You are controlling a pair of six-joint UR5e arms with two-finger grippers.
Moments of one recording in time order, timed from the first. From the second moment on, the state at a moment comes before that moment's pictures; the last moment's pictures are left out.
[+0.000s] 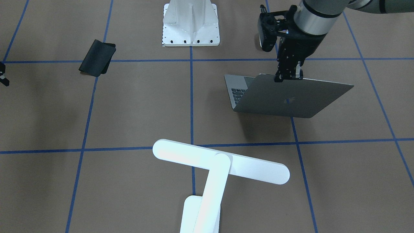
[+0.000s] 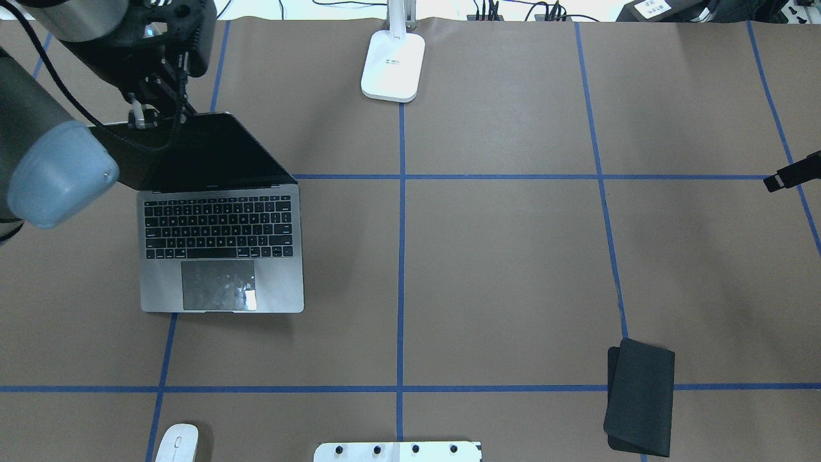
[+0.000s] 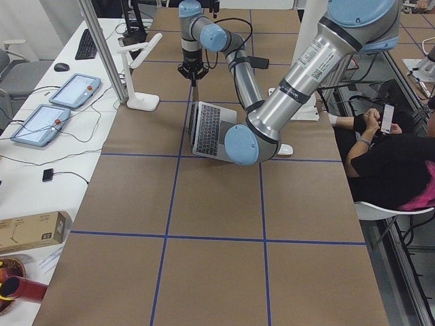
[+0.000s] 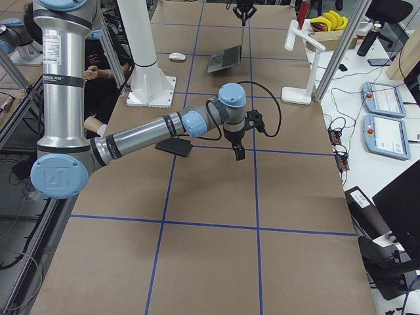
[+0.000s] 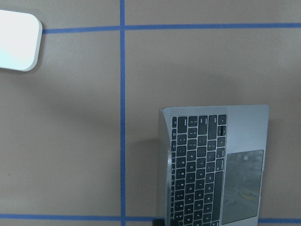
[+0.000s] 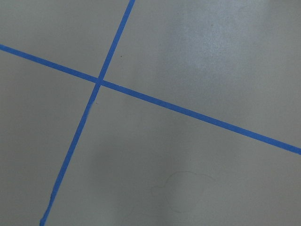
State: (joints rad) left arm -0.94 -2.31 -1.95 -1.10 -2.17 0.72; right arm 1.26 -1.62 2.00 -1.44 2.32 0.23
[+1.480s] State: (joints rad) left arm -0.79 -2.44 -1.69 -1.35 -1.88 0.63; right arm 1.28 -1.62 1.98 -1.45 2.35 0.23
